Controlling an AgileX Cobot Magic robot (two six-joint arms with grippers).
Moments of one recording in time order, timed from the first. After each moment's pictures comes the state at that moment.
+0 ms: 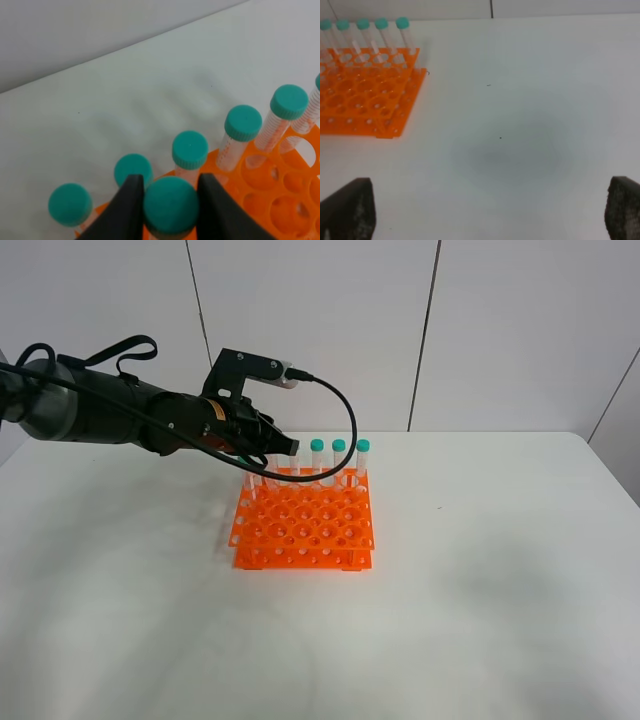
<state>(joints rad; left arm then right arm) -0.44 1.90 -1.18 0.04 -0.05 0.00 0.06 -0.01 -0.50 0.06 1.03 -0.04</state>
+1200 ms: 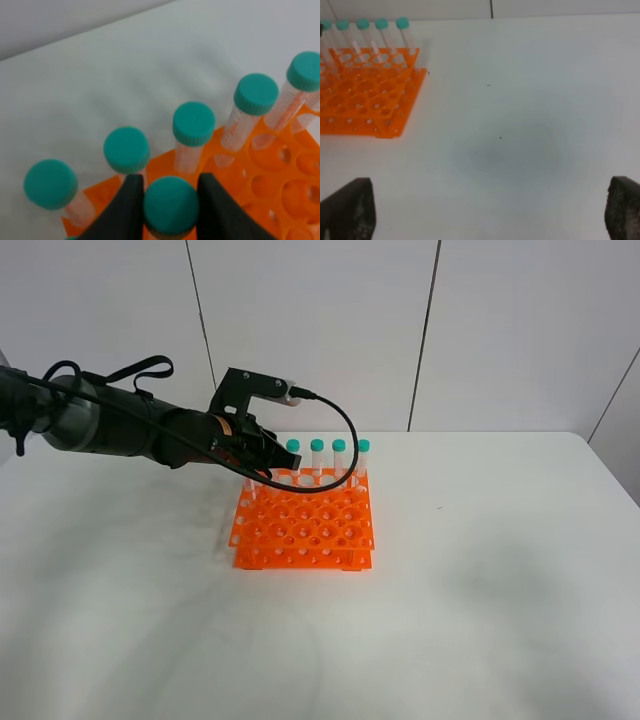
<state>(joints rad) -0.44 1.96 -1.18 0.02 -0.07 0.00 0.06 -0.01 -0.50 0.06 1.03 -0.04</state>
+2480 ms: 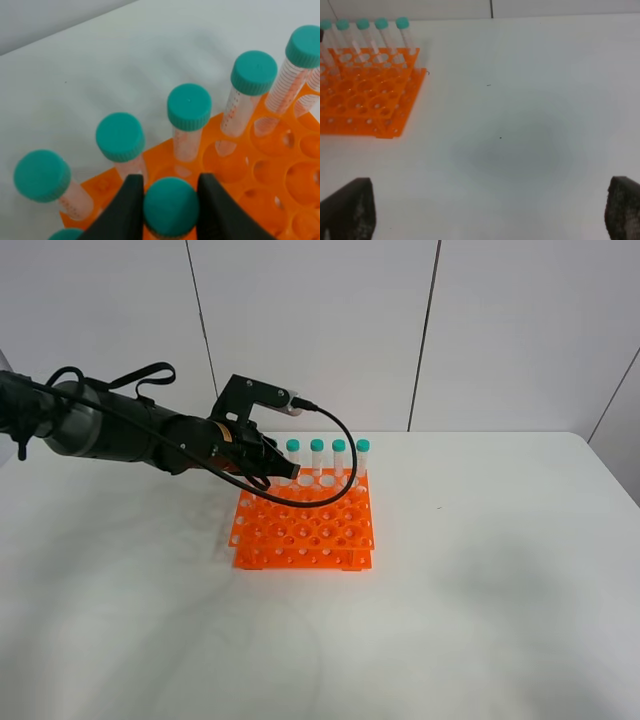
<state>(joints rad) -0.44 1.97 -1.16 0.02 -0.08 0.05 0.06 -0.01 -0.50 0.06 1.03 -0.04</state>
